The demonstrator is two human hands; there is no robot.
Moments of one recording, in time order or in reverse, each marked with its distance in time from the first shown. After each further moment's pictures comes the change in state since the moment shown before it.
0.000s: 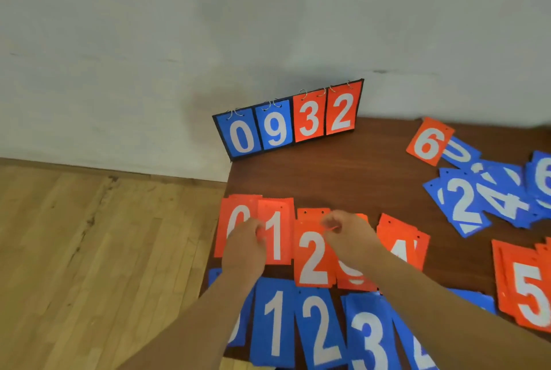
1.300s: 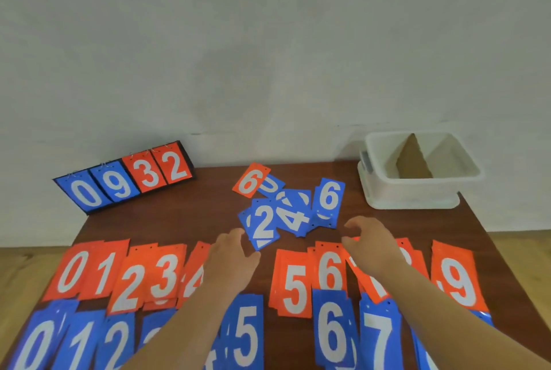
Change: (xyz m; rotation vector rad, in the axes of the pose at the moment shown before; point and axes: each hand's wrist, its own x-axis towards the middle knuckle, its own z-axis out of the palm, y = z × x) left_hand -0.158 0.394 0.146 0.087 -0.041 0.108; right_hand -0.155 0.313 -0.375 -0.078 0.370 0.076
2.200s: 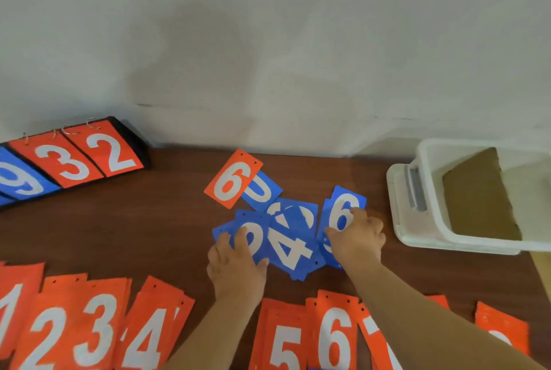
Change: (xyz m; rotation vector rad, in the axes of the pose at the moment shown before) left_hand 0.151 0.027 0.109 0.054 -0.073 -0.204; right_hand 0.208 -0.001 0.100 -0.097 0.010 0.438
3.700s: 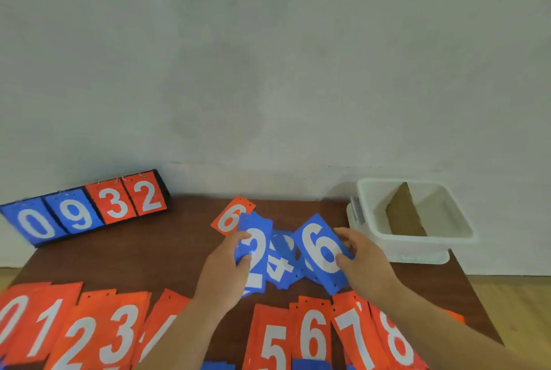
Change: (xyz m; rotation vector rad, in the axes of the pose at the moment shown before) left_hand -0.101 0.007 -0.127 -0.483 0.105 0.374; right_hand -0.137 0.045 -0.144 0.292 -0.033 -0.524
